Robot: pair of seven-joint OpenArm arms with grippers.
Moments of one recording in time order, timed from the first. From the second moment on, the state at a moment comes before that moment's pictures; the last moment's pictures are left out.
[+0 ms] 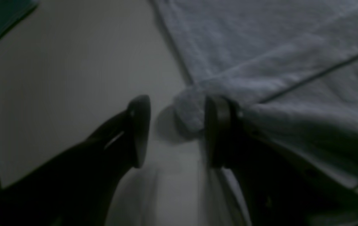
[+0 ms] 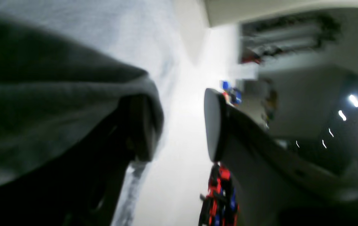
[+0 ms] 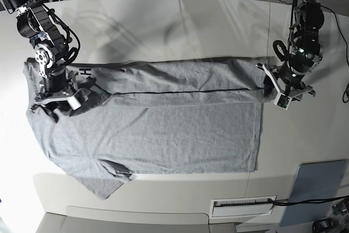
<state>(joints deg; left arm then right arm) 6.9 -24.8 -0.8 92.0 -8.4 -17.0 29.1 -2.4 45.8 -24.7 94.5 -25.2 -13.7 -31.8</state>
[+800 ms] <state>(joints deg) 7.7 -24.8 -0.8 92.0 -14.5 -16.7 31.8 -6.1 42.4 -19.1 94.6 -16.1 -32.4 -36.9</state>
